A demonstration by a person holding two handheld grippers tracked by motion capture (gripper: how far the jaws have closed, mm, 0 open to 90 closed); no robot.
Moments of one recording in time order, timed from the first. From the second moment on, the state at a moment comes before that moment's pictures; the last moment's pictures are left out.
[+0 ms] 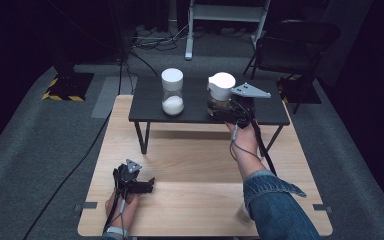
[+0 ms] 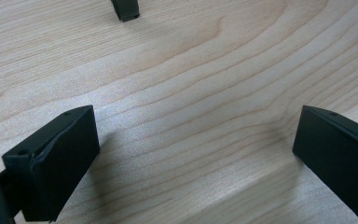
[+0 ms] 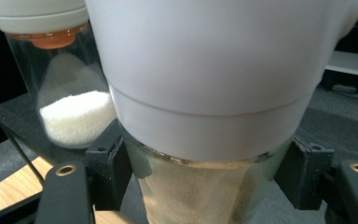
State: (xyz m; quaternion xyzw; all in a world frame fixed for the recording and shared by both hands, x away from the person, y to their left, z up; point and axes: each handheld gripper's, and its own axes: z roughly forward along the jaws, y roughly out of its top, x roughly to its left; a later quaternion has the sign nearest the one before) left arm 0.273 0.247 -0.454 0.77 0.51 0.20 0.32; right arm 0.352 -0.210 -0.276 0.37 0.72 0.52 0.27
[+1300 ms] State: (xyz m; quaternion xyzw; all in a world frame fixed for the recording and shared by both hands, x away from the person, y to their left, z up) left arm 0.273 0.247 -0.454 0.77 0.51 0.20 0.32; right arm 0.336 -0.253 -0.274 0.36 0.72 0.53 0.27
